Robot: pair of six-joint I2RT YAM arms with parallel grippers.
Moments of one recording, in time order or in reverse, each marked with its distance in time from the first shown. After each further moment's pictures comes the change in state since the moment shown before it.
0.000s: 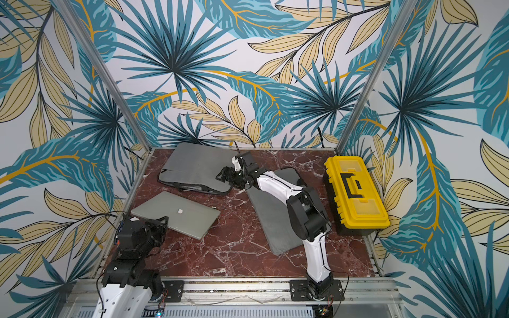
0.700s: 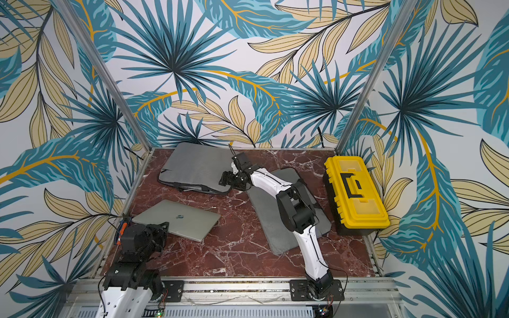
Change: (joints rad) left arm 0.000 -0.055 -0.046 -0.066 -0.003 -0.077; right arm 0.000 0.208 0.216 -0.217 0.100 -0.124
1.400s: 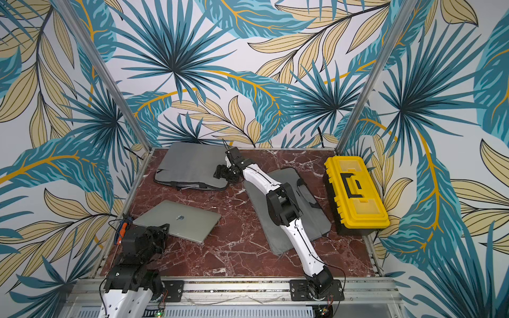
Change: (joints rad) left arm 0.000 -0.031 -0.040 -0.001 0.002 -0.030; right arm 0.000 0.324 0.502 -0.123 0.018 -0.026
